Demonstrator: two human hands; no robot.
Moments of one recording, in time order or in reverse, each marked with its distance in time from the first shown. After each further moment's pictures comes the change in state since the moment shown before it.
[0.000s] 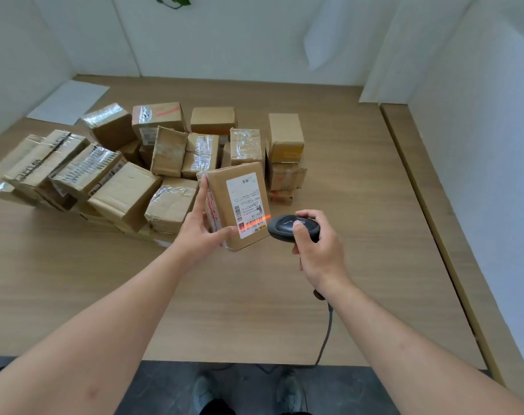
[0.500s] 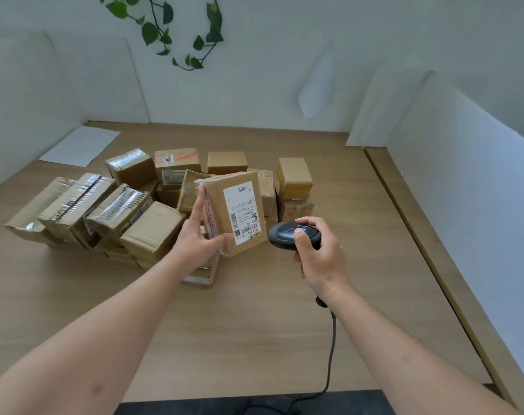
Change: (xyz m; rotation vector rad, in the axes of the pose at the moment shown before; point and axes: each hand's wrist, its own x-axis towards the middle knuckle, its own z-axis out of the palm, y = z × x) left_hand 0.003 0.031 -0.093 0.054 0.034 0.129; right_hand -0.025 -0.085 0.046 -0.035 0.102 -0.143
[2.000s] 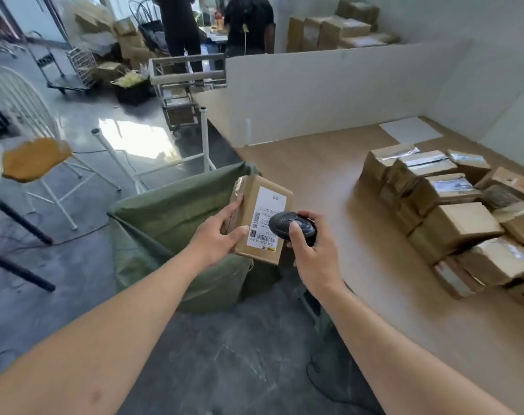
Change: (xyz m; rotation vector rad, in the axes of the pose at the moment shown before) left_hand -0.560 -0.134 -0.250 0.069 0.847 -0.452; right_hand -0.414 -0.108 0.298 0.137 -1.017 -0.293
